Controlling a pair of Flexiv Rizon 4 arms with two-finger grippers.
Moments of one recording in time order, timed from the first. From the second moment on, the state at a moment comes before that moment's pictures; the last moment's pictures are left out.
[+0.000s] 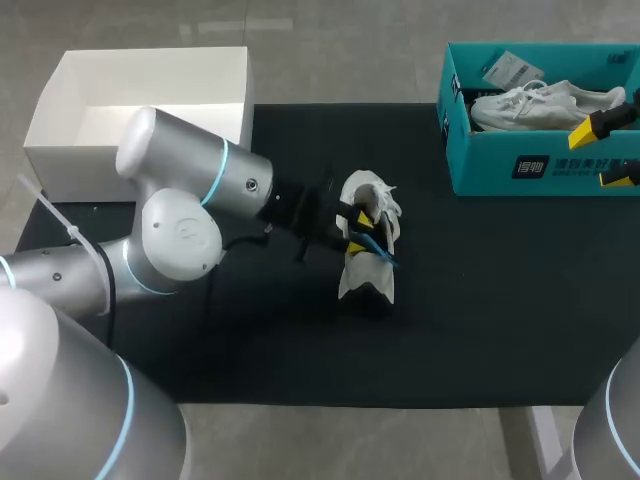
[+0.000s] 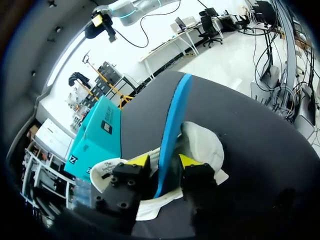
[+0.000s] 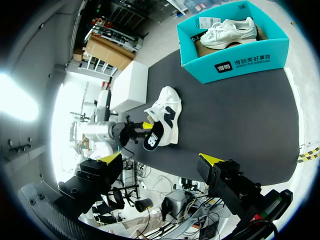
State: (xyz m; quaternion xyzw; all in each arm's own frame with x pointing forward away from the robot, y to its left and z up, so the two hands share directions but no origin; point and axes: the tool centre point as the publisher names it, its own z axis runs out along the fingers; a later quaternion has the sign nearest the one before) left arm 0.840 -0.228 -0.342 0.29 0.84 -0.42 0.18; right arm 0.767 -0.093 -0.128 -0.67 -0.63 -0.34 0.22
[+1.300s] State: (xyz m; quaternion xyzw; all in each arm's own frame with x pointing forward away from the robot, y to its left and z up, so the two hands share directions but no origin) left arm 0.857 -0.228 -0.359 0.27 0.86 -0.40 0.18; right arm 0.767 -0.093 -0.128 -0.67 -0.63 -0.35 0.22
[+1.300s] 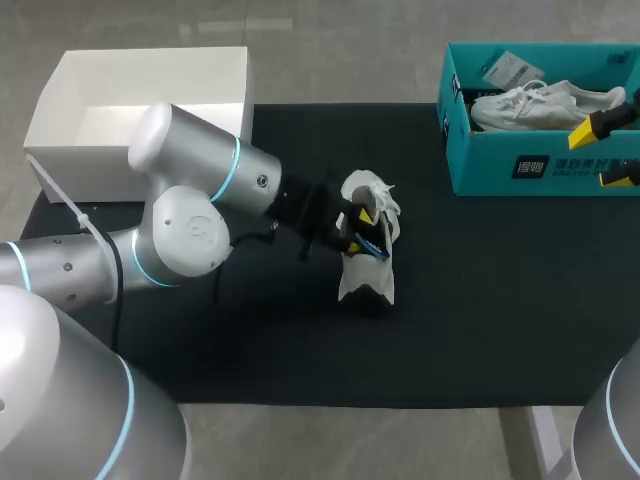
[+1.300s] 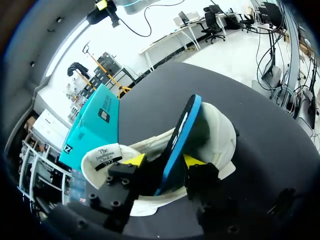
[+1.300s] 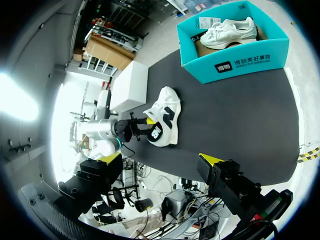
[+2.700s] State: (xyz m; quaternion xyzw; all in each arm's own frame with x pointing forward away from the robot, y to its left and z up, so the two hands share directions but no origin) left arm 0.865 -0.217 -0.360 0.29 0.86 -0.36 0.20; right arm 0.767 -0.093 -0.128 -0.67 -0.63 -0.35 0.22
